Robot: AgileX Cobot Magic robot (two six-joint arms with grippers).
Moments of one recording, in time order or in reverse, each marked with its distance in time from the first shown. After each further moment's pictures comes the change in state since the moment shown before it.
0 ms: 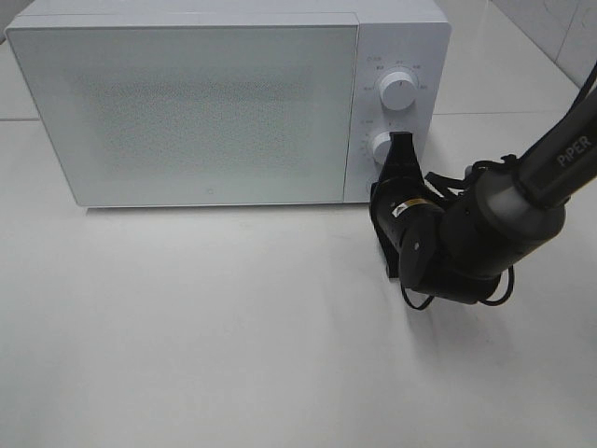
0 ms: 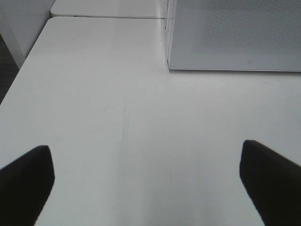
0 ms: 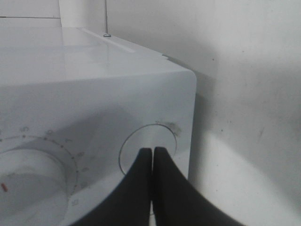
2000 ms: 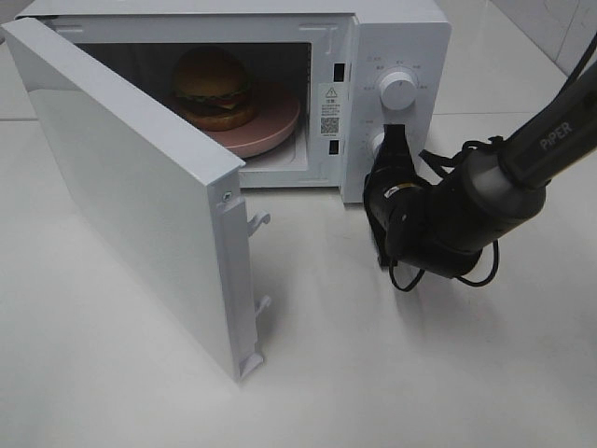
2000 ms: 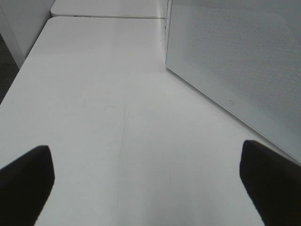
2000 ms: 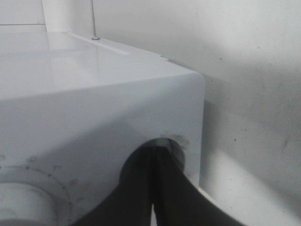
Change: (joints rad) left arm 0.000 0.000 0.000 0.000 0.000 0.000; right arm -0.033 0.023 -0.109 0.061 0.107 -0.059
